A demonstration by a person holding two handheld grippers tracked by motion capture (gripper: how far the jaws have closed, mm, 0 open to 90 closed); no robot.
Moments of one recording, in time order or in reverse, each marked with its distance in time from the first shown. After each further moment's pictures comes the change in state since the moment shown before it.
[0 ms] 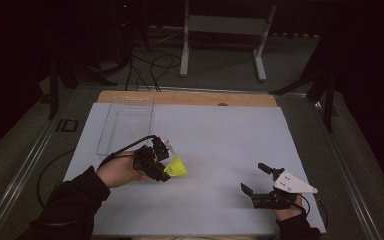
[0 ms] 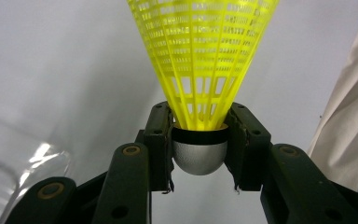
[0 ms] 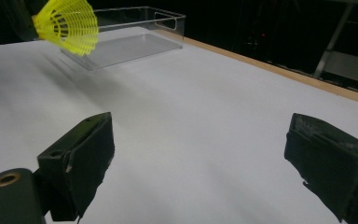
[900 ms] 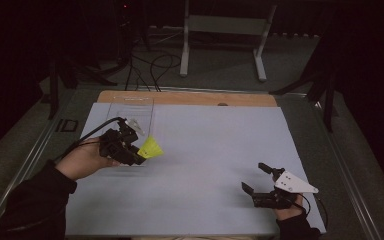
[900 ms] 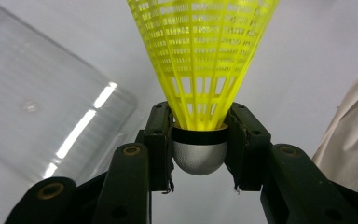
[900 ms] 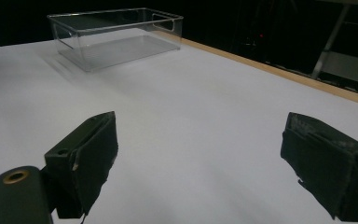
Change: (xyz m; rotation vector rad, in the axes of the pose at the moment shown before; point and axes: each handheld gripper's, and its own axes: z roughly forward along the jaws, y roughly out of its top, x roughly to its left) left arm 0.025 -0.034 -0.073 -0.084 0.113 -0.080; right arm -0.002 0.000 -0.001 -0.004 -0.007 0.002
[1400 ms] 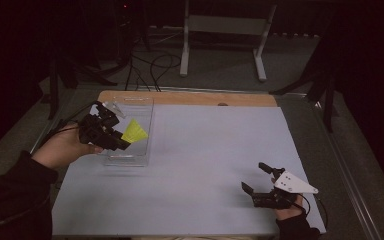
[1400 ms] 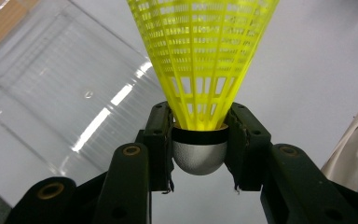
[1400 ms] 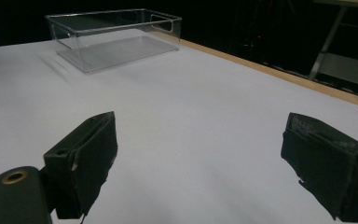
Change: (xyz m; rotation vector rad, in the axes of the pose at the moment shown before) left arm 0.028 -0.009 -0.042 -0.035 0.072 -0.078; right arm 0.001 0.001 0.000 -0.007 -0.011 -0.006
